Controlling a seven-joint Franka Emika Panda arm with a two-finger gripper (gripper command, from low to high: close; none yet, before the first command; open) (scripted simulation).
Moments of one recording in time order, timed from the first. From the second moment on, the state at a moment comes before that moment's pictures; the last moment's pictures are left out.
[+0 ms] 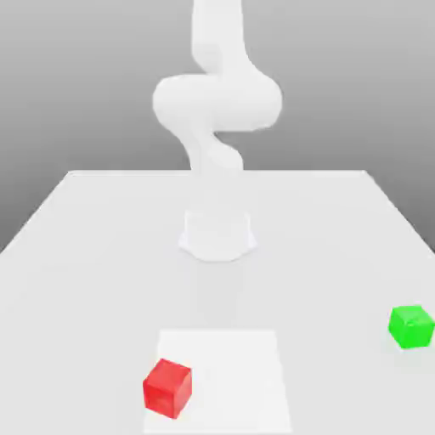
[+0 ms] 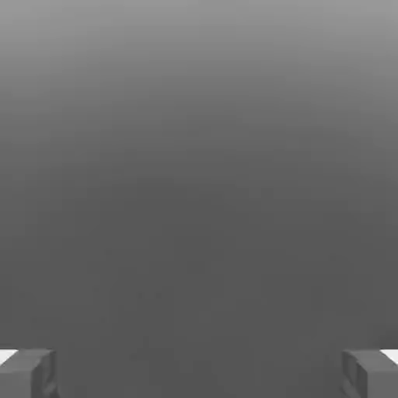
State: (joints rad) arm -0.02 -0.71 0.00 -2.32 0.00 2.34 0.83
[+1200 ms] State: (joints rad) arm -0.15 0.34 -0.01 -2.53 0.01 2.87 1.05
